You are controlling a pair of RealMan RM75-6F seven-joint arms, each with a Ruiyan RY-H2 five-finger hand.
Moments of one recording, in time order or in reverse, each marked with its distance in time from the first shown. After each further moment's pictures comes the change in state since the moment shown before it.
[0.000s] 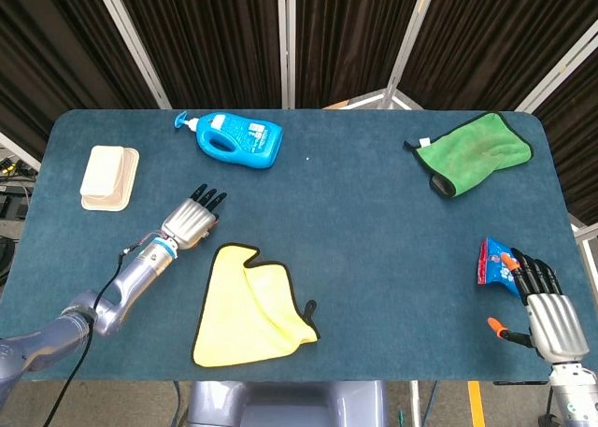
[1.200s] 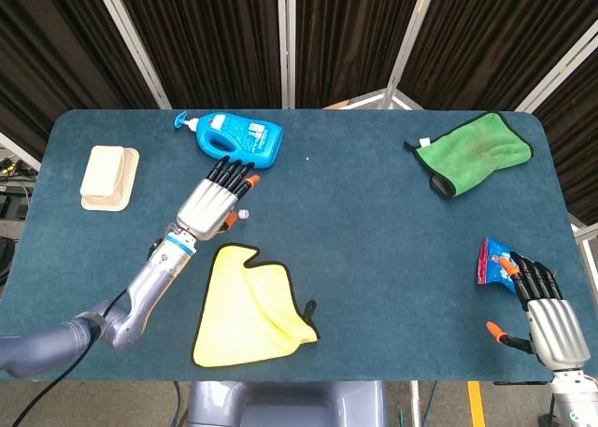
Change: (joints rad) left arm 0.002 0.124 -0.145 -0.445 -0.139 0.259 0.183; right arm -0.017 0.011 -0.017 -0.013 -0.042 0.043 0.002
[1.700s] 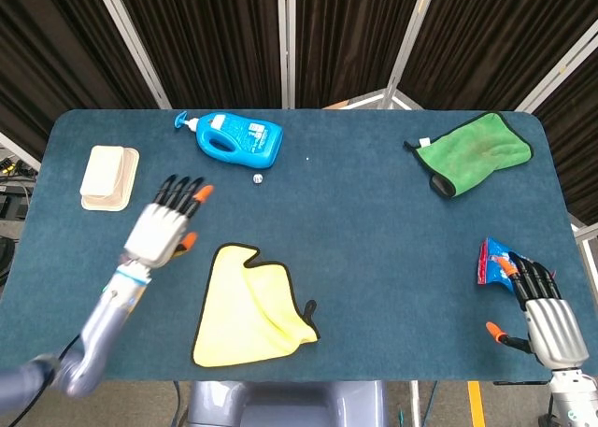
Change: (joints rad) left arm 0.253 0.151 0.135 -0.250 0.055 0.300 0.011; right arm 0.004 -0.009 0.004 0.011 0.004 -0.007 -0.006
